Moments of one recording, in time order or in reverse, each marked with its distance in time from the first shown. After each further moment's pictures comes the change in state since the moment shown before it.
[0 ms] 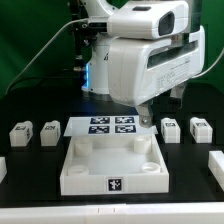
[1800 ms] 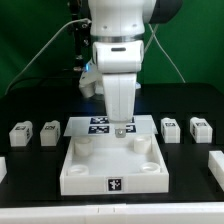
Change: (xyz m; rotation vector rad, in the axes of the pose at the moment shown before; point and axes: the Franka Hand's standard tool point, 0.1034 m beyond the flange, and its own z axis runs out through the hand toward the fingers) arm -0.123 -0.063 0.072 0.000 0.018 -0.649
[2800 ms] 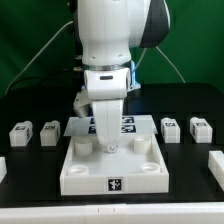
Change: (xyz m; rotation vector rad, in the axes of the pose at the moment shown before) arm -0.013 -0.020 0.040 0.015 0.020 0.020
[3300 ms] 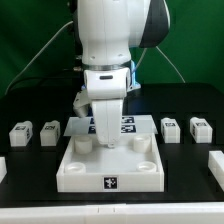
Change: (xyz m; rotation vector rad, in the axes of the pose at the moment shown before) arm 0.000 0.001 0.000 -0.002 0.000 0.001
